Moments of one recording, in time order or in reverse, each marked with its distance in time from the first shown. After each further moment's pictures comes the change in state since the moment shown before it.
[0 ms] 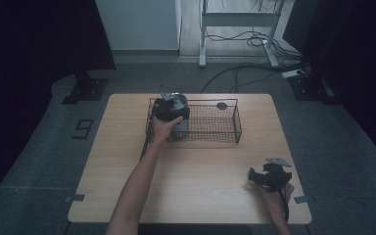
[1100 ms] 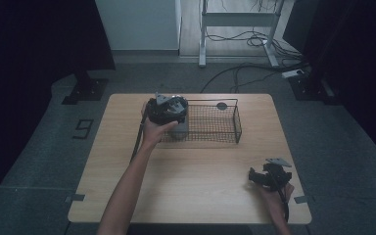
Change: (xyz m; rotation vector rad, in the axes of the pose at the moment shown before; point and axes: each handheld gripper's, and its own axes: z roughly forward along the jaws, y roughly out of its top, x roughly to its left) left arm -0.004 0.004 -0.064 -0.091 -0.052 0.120; right arm 0.000 0.000 0.000 0.001 0.000 0.001
